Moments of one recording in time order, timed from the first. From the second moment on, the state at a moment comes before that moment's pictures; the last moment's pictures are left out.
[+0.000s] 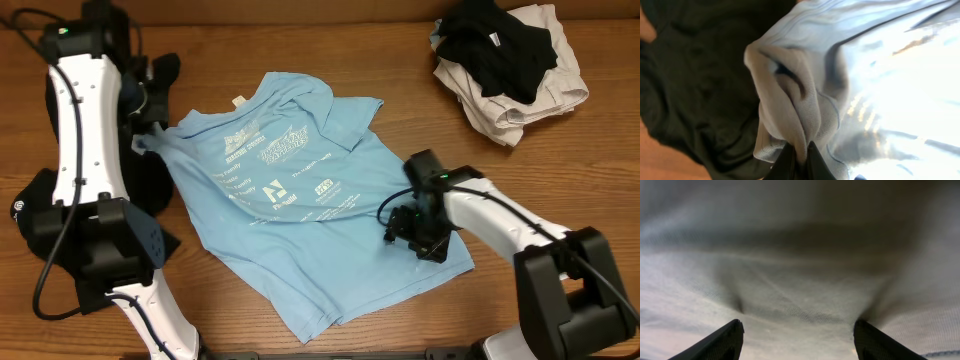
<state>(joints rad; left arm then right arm) 0.15 2.08 2.14 -1.55 -0.06 -0.03 0.33 1.69 0.90 -0.86 -0.25 0.68</state>
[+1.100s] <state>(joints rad) 0.04 2.08 2.14 -1.50 0.24 -0.03 -0.06 1.60 1.26 -1.12 -0.38 0.33</state>
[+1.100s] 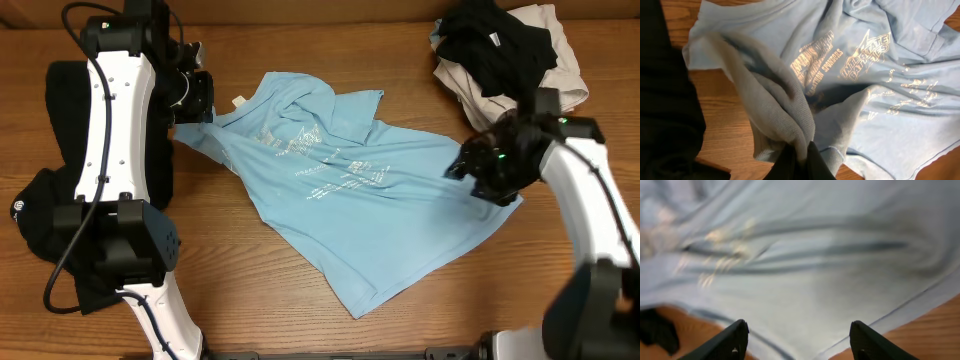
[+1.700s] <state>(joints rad) 0.04 2.08 2.14 -1.46 0.17 -0.03 0.60 1.50 0.90 -0.85 -0.30 0.61</state>
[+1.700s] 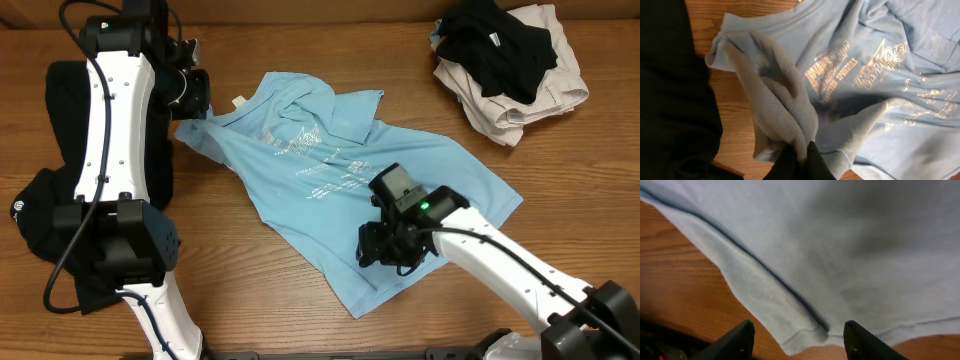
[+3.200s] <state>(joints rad) 0.04 2.08 2.14 -1.48 0.13 -0.03 0.79 1.50 0.74 -0.75 -0.27 0.75</state>
